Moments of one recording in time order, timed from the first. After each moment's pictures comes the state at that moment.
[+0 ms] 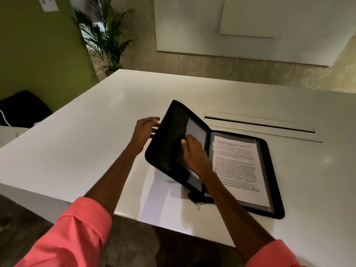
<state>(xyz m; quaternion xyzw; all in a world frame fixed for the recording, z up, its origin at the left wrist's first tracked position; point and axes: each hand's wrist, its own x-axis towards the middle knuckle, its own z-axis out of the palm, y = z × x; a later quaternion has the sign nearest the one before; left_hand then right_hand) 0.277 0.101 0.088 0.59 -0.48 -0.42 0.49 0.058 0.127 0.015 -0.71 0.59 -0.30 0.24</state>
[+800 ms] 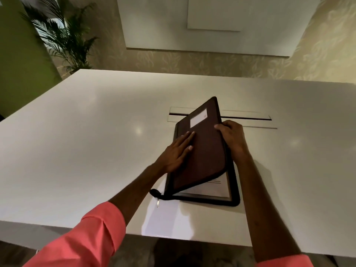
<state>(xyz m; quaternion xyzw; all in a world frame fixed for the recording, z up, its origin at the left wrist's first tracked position) 0.051 0.113 0.015 0.44 -0.84 -0.25 0.21 -0.185 0.130 0.106 -0.46 0.67 -0.48 0.32</state>
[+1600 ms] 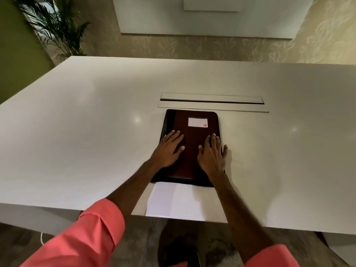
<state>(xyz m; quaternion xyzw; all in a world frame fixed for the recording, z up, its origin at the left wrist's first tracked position) 0.013 0.129 -0.043 0.51 -0.84 -0.14 0.15 -0.189 0.182 -0.043 -0.61 0.77 -0.16 0.07</state>
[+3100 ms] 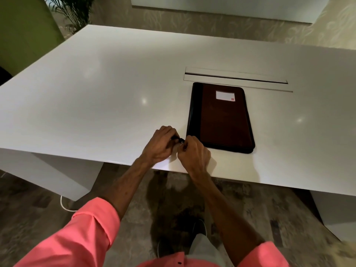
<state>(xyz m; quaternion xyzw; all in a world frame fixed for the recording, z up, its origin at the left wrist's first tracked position) 0.164 0.252 -0.056 0.46 -0.83 -0.13 0.28 0.005 0.306 -0.051 -0.63 0.71 -0.30 0.08</state>
